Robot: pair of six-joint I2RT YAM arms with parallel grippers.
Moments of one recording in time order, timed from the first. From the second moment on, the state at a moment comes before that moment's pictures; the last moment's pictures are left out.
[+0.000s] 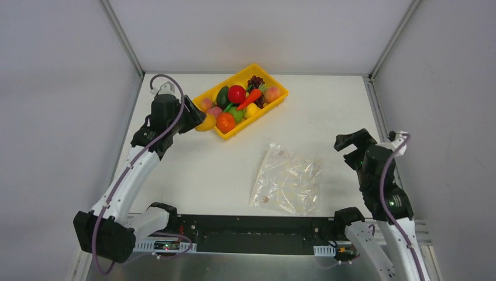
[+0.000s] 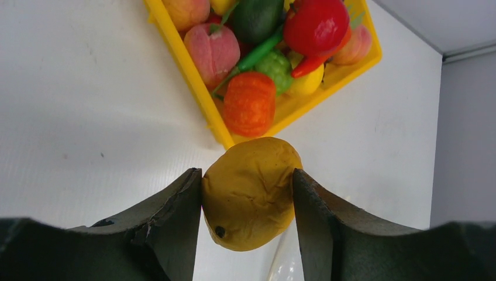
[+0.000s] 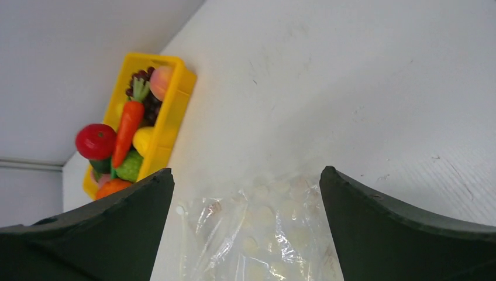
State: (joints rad) left arm -0.27 1.02 0.95 -0.44 -0.05 -0.68; right arm 0.26 0.53 0.77 -0.71 0.37 0.82
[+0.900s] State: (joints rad) left arm -0.15 1.91 1.51 -0.26 -0.22 -0.74; right arm 0.26 0.13 0.70 -0.77 0.48 0.74
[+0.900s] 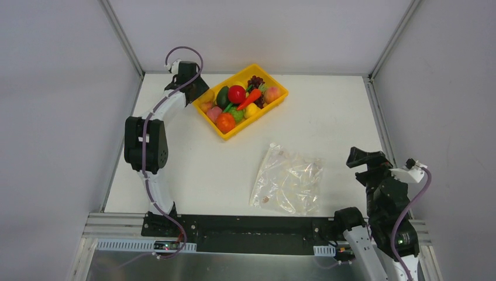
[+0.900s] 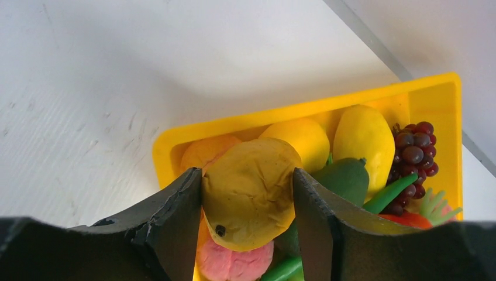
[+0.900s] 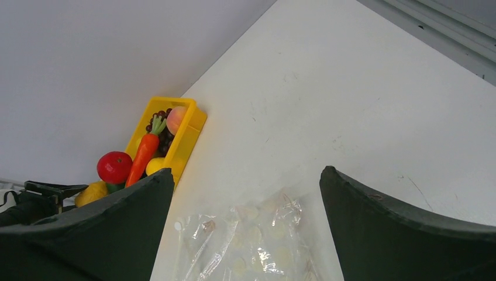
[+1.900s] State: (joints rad) left arm -0.19 1.89 1.53 -0.33 -0.19 -0.68; right arm 0.26 0.09 0.70 -0.78 0.49 0.74
